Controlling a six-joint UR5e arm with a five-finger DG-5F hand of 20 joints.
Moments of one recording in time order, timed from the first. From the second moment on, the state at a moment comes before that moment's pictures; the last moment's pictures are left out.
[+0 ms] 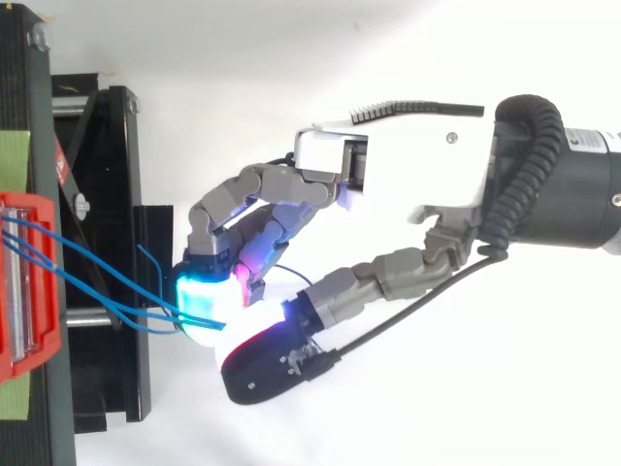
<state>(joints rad) 0.13 -2.23 -1.25 -2.82 -1.36 -0.22</state>
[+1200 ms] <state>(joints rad) 0.13 -2.23 -1.24 -2.82 -1.36 -0.22</state>
